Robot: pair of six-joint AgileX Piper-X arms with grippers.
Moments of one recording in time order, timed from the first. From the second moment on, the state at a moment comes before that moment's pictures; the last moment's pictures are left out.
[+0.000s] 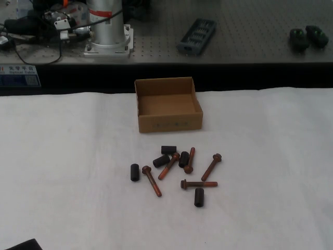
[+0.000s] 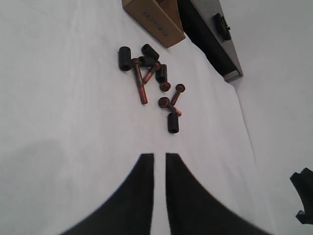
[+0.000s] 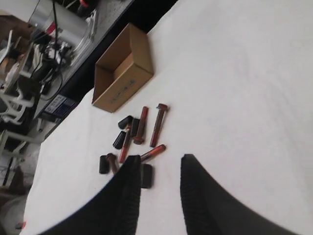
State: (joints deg) left arm -3.2 0.1 0.6 16.2 31.9 -47.5; right arm 1.3 35.1 -11.0 8.5 -29.7 41.9
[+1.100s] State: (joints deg) left arm -3.2 0.1 0.6 16.1 31.9 -47.5; right arm 32.2 95.5 -50.8 13.9 -13.9 46.3
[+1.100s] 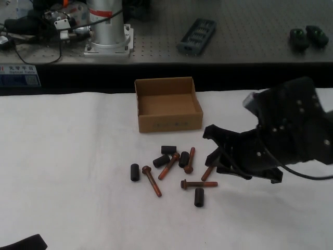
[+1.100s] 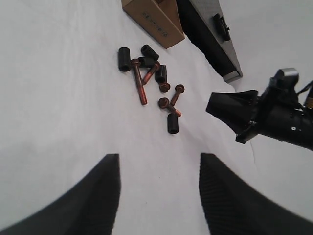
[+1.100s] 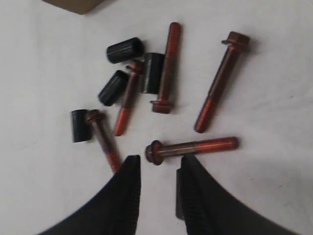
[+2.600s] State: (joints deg) left arm -3.2 0.1 0.6 16.1 28.0 -47.5; right arm 30.6 108.9 -66.0 24.6 -9.6 46.7
